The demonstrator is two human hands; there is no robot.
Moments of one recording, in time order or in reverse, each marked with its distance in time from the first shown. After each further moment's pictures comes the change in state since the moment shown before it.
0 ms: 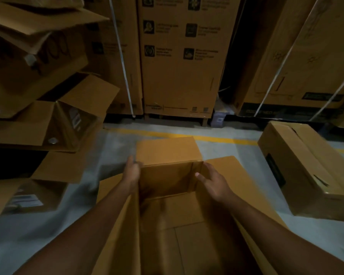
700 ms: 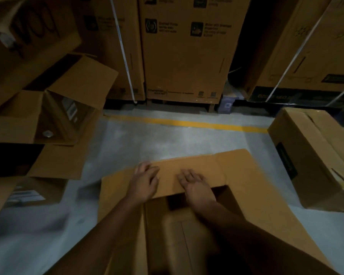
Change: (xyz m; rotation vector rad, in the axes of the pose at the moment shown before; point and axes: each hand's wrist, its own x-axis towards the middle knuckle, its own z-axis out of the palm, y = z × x) left_hand 0.011 -0.061 -0.021 1.072 -0.163 0.517; right_hand 0.038 0.006 0.093 -0.853 -0.269 -0.245
